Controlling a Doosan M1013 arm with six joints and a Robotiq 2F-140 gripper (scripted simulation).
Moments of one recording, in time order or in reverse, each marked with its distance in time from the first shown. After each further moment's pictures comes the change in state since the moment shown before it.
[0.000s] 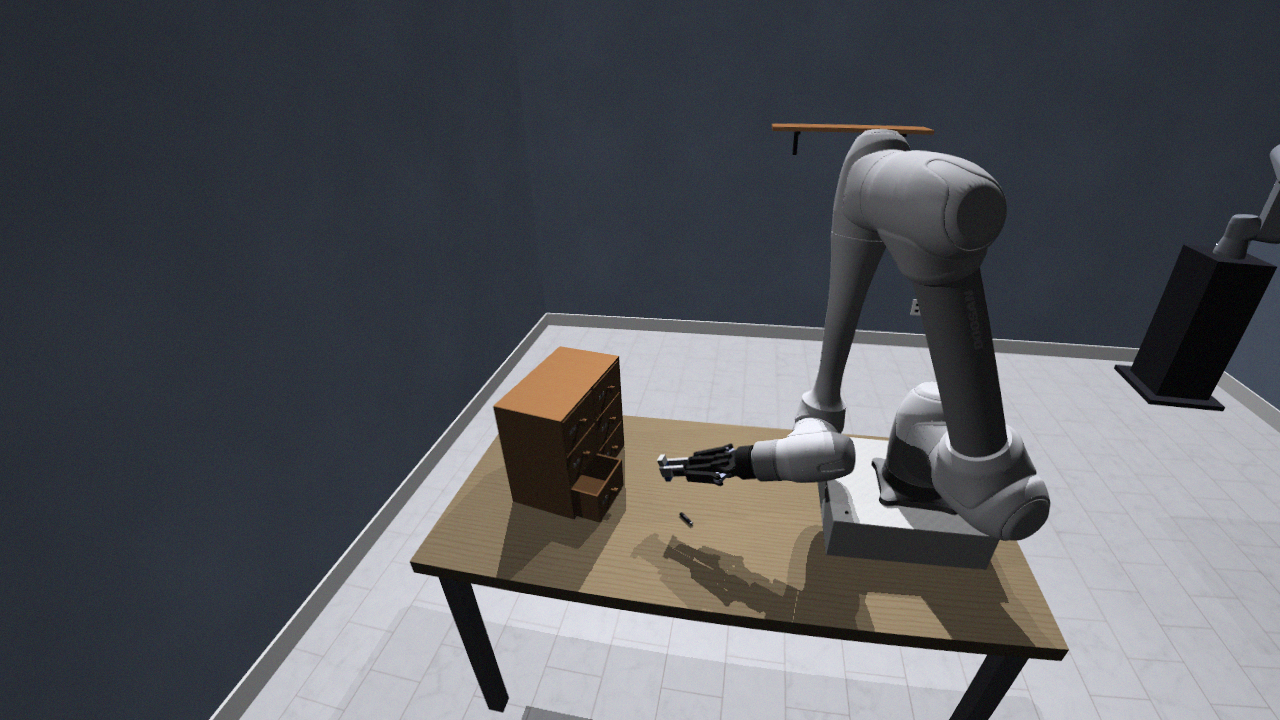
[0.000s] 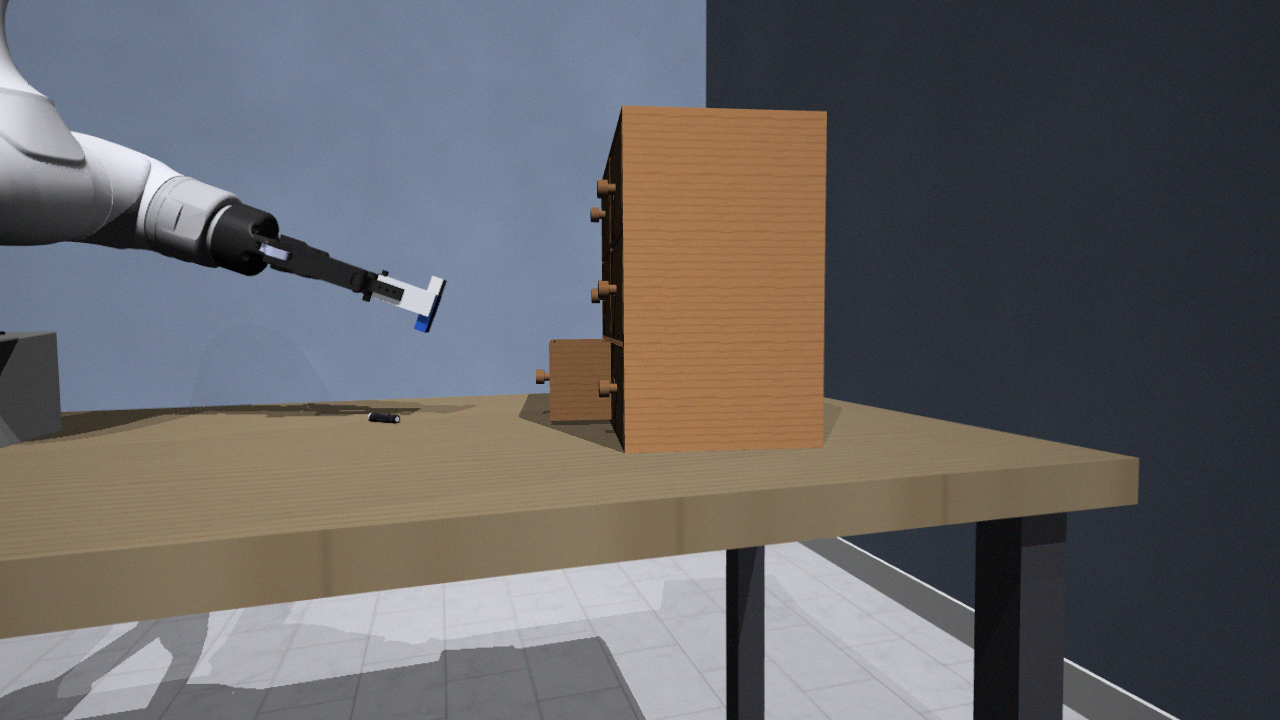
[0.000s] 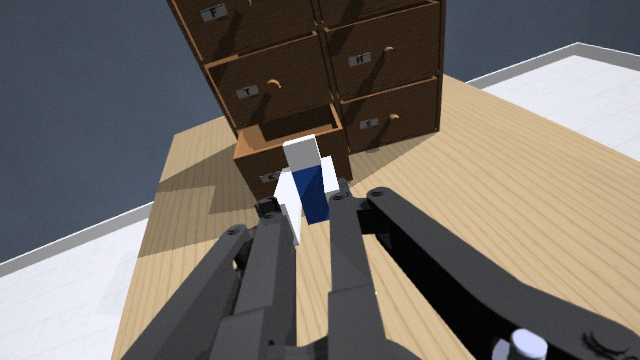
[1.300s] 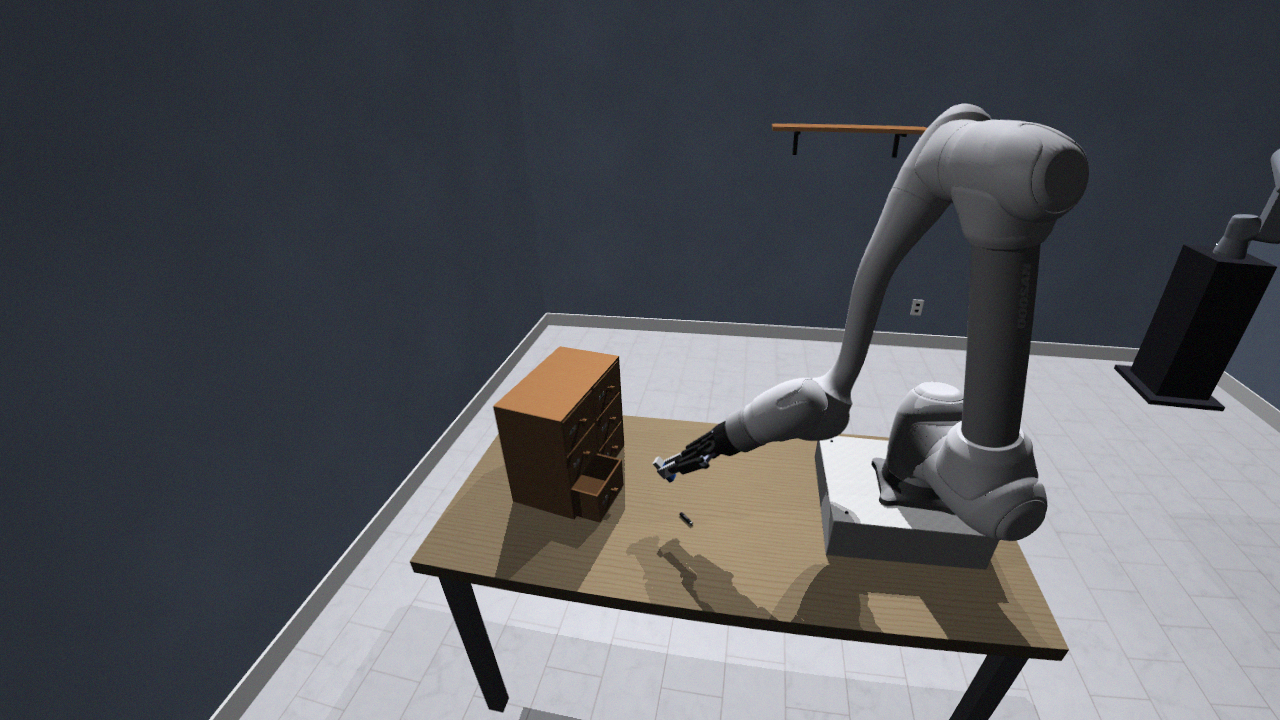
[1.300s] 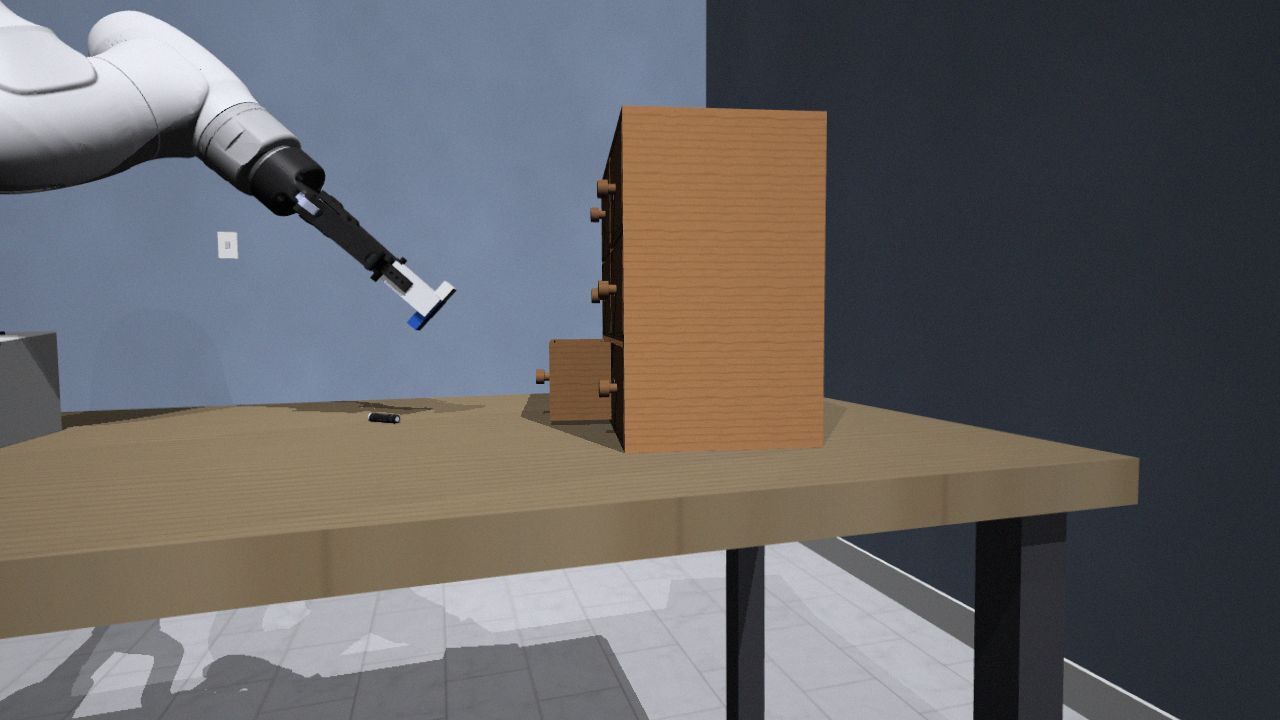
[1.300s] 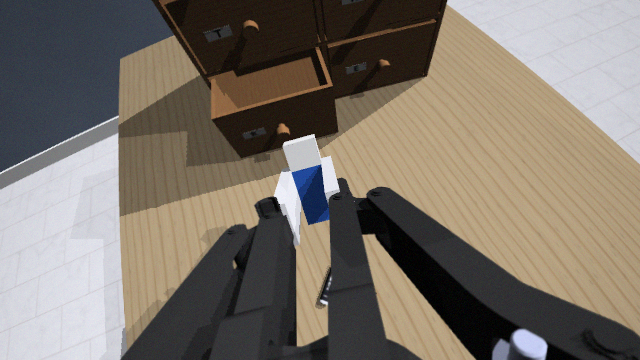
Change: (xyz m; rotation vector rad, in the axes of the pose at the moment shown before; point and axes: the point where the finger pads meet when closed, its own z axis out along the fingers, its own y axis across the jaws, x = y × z) arm 0.009 -0.005 0.004 -0.034 -0.387 -0.024
